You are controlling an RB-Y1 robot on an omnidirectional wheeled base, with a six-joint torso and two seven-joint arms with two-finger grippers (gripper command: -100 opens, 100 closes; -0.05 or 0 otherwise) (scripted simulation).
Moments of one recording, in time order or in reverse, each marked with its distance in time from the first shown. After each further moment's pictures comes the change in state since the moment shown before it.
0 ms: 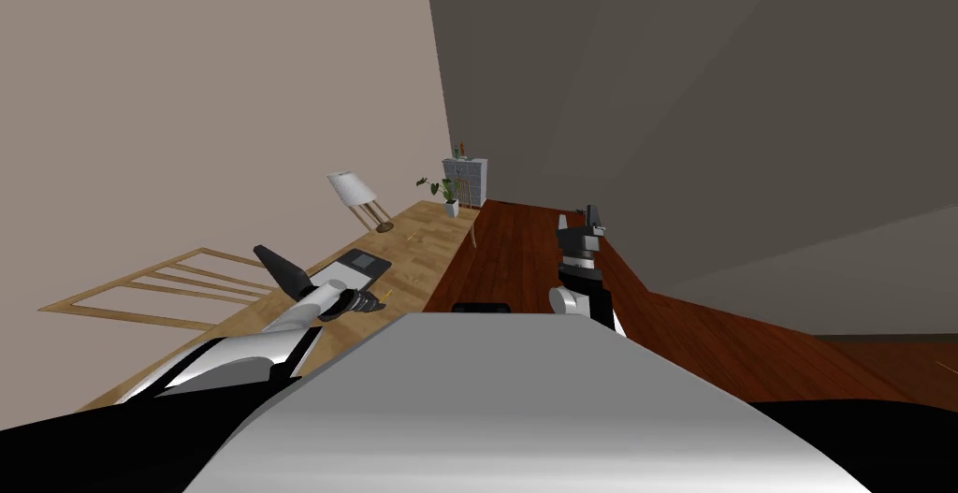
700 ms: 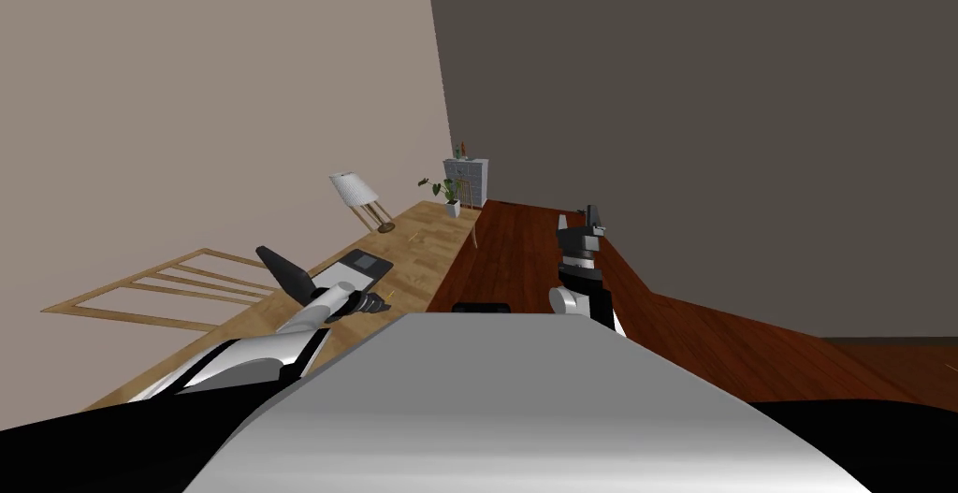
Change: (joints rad) left arm 0.011 -0.052 0.006 -0.014 -0.035 -0.042 0.014; right arm 0.000 0.000 0.000 0.000 0.000 0.000 0.000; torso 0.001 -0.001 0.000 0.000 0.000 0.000
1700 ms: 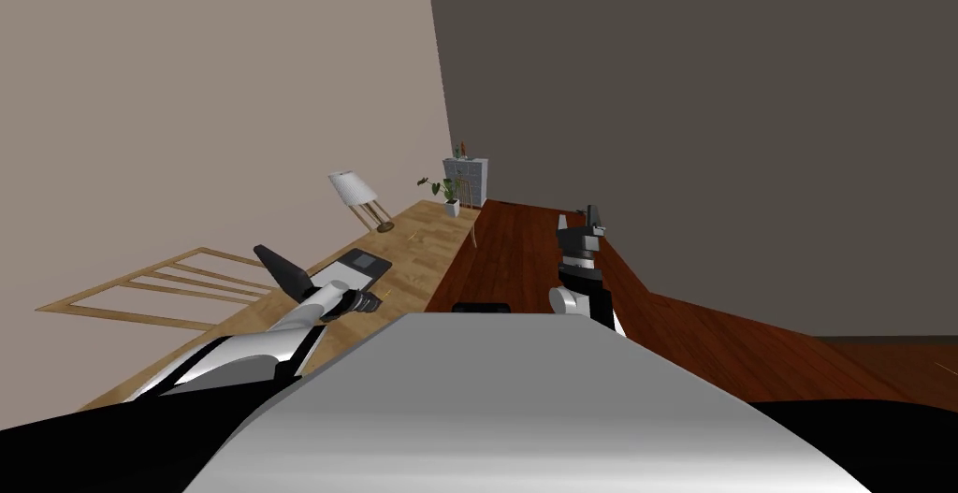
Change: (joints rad) left arm -0.020 0.036 -0.001 0.035 0.027 0.024 -0.022; right arm 0.000 0.000 0.000 0.000 0.000 0.000 0.000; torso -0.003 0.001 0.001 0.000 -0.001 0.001
